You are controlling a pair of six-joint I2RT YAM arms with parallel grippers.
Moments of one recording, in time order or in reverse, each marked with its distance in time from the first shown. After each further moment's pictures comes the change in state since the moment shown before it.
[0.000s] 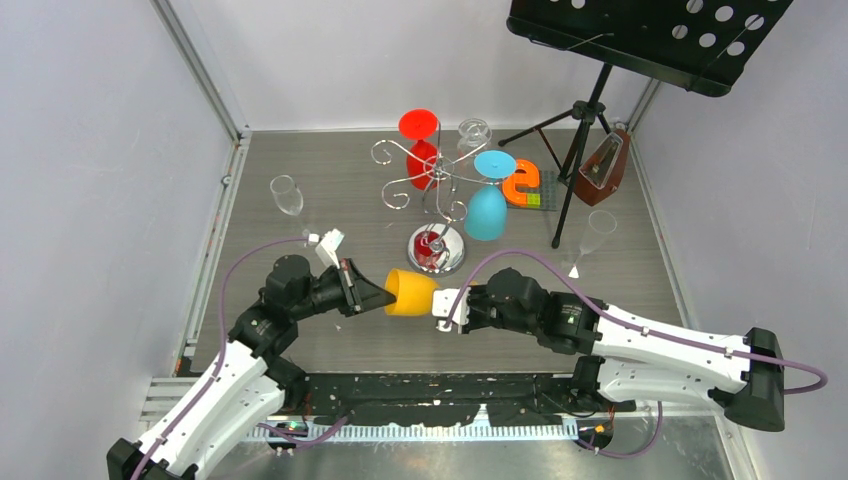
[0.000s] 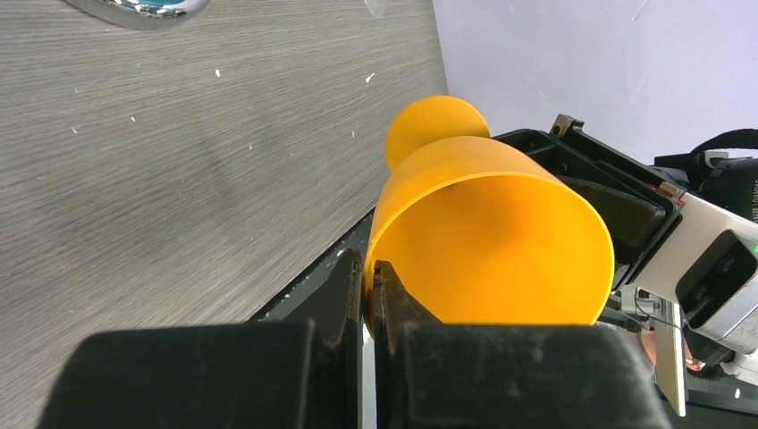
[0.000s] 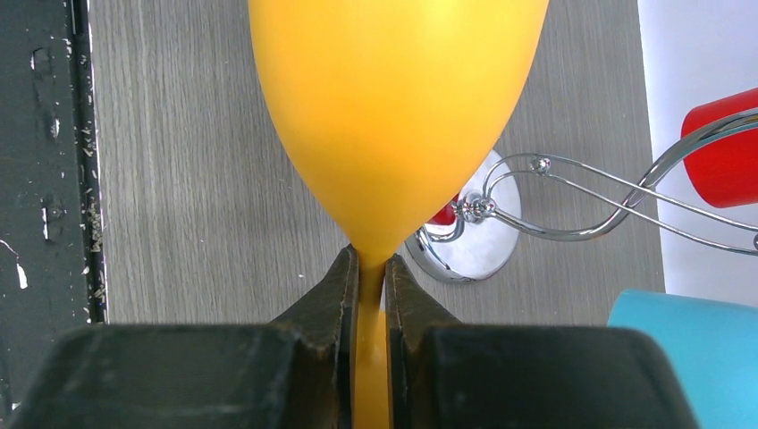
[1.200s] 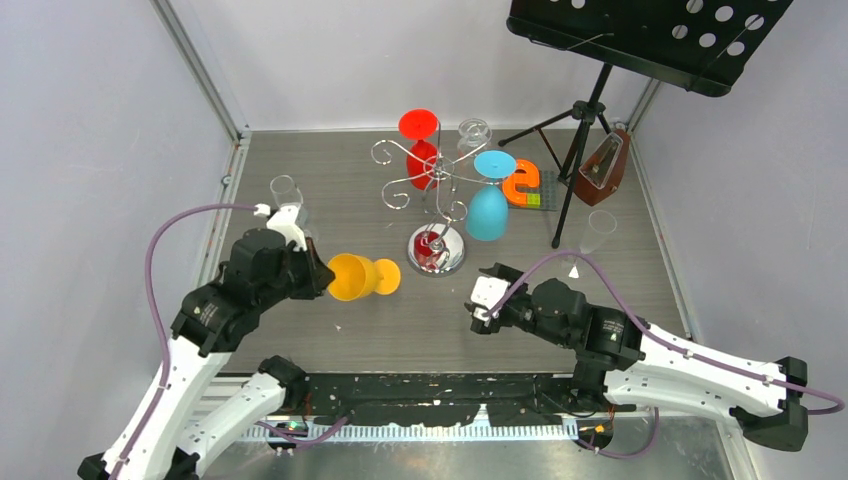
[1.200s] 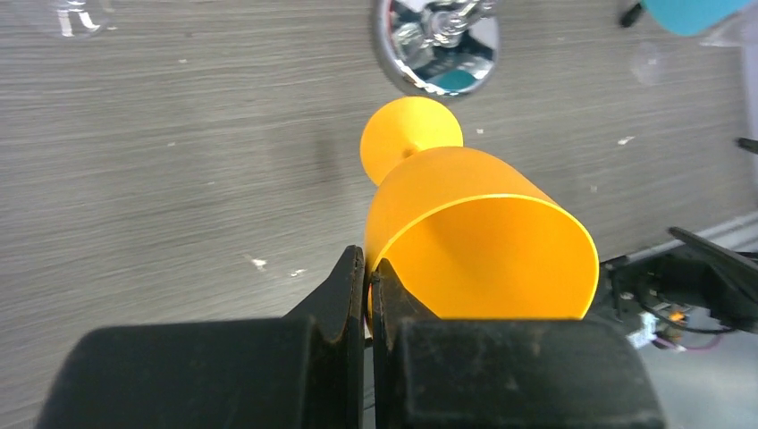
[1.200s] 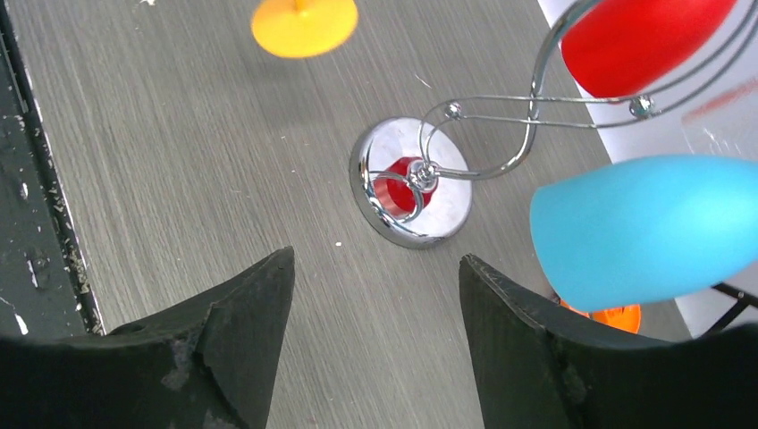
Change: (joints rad) left arm 0.000 0.095 0.570 -0.750 -0.531 0.444; right arm 0.004 -0.272 -0.092 0.000 0.141 0.134
